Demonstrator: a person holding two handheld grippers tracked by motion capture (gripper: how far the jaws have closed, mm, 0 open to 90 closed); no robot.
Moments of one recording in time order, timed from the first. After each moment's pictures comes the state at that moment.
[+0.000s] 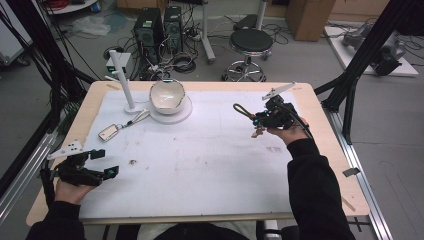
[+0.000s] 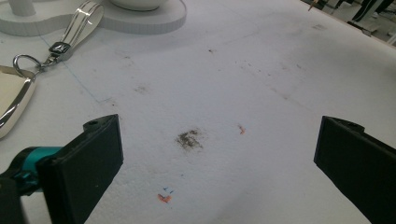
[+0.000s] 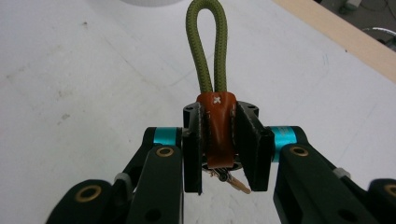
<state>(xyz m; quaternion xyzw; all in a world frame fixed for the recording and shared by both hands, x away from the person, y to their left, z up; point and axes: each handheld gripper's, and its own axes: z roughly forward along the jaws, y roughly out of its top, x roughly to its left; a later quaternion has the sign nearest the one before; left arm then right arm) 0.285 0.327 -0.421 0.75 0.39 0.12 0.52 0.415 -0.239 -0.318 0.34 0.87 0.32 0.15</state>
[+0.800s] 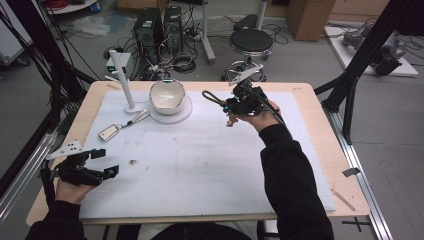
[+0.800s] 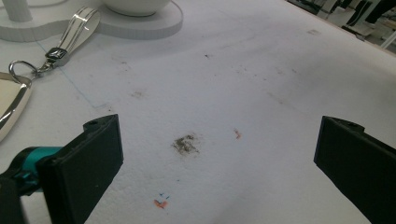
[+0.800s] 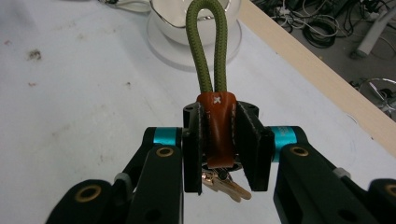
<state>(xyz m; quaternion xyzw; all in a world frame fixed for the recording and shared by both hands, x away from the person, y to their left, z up) 0.285 0.326 -0.420 0.75 0.38 0.11 0.53 0.424 -0.153 -0.278 0.28 0.88 0.34 0.16</state>
